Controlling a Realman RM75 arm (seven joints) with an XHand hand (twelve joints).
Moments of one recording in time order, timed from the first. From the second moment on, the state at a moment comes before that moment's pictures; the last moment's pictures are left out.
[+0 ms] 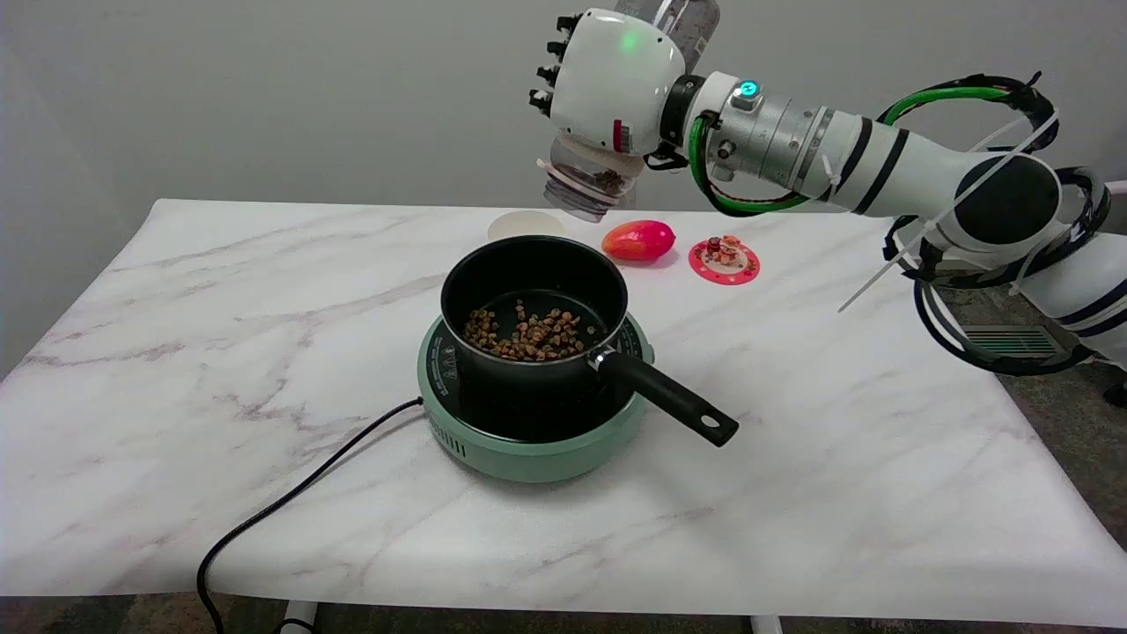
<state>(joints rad) 0.71 -0.62 -2.12 1.77 -1.32 0.31 1.39</state>
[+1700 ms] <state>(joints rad) 0.12 -0.71 -1.48 1.71 -0.38 0.20 1.61</state>
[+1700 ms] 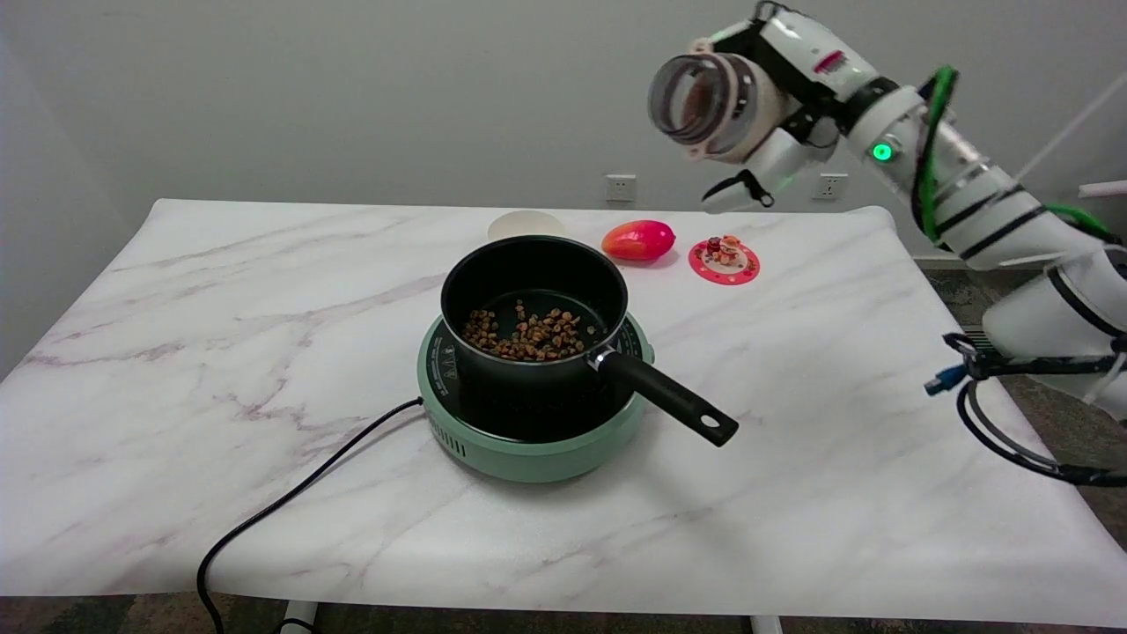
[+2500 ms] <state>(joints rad) -0.07 -0.84 -1.43 1.05 0.36 0.83 1.69</state>
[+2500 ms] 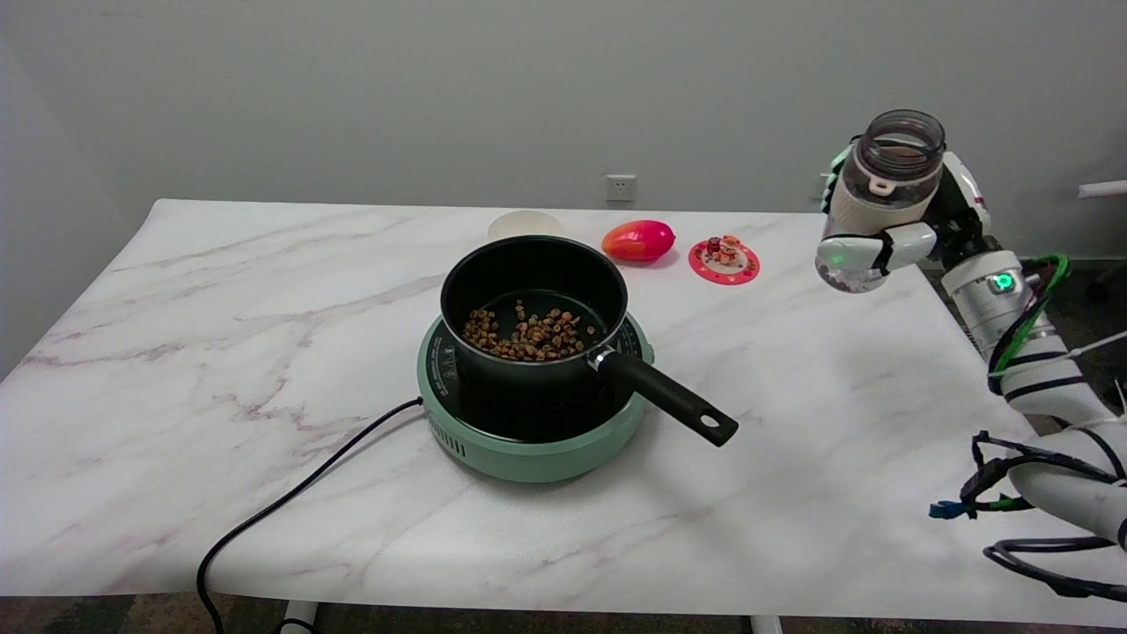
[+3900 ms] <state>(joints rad) 0.33 -0.95 -1.87 0.46 0.52 0.98 1.84</state>
